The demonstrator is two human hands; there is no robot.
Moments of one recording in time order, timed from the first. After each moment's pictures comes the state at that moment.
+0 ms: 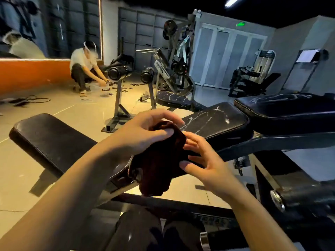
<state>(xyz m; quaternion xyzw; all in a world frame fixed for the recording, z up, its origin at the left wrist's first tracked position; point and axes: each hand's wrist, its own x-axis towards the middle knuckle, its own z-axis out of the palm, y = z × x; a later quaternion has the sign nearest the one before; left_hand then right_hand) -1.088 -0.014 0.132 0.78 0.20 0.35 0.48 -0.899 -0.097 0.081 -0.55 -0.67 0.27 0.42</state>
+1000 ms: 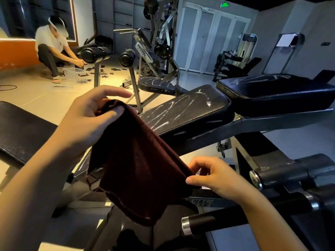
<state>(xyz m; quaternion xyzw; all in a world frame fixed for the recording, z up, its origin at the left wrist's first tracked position) -1.101 0.000 0.108 0.73 0.22 0.49 0.43 -0.842 -0.125 0.052 -0.66 -0.63 0.28 0.30</state>
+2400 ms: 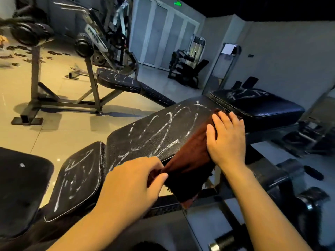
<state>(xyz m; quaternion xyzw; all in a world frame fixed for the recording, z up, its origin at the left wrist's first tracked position) -1.087 0.048 0.042 0.89 0.25 0.30 0.23 -0.847 -0.024 0.087 -0.84 -0.40 -0.33 0.17</state>
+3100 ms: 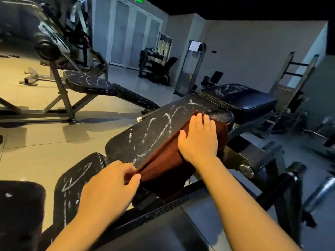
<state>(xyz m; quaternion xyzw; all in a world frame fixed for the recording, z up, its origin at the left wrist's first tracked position) -1.118 0.127 0.013 0.89 0.29 0.23 0.27 -0.918 0.036 0.075 -0.93 -0.28 -0.23 -0.01</state>
